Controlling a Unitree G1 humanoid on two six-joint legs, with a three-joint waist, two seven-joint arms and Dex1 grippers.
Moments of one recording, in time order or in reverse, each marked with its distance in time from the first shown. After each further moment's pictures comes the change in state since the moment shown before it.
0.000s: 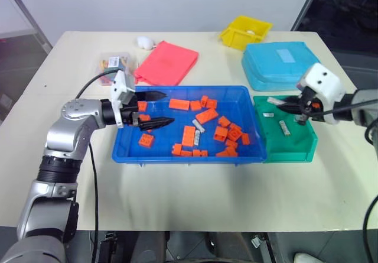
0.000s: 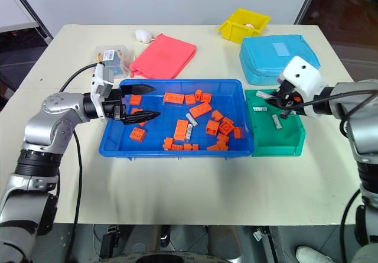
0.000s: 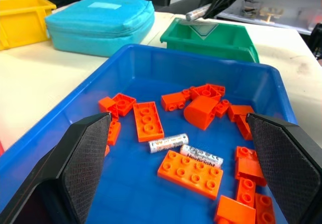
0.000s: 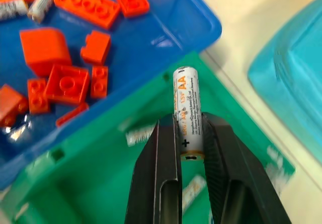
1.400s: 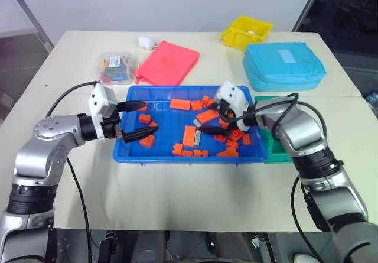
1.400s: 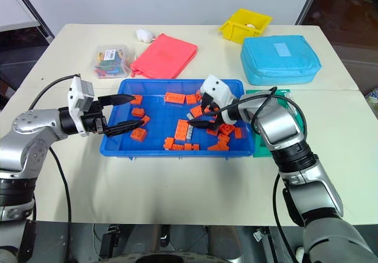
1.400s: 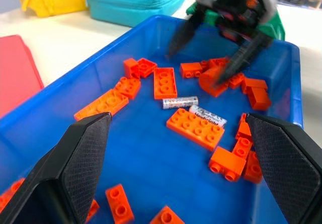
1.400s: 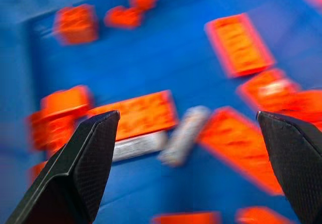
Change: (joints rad) left arm 0.256 0.104 0.160 -0.300 -0.052 0.137 0.148; right arm -0.255 0.484 0.389 0.155 0.063 -0.014 -0.094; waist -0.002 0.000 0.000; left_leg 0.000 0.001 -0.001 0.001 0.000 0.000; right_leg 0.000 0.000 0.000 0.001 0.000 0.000
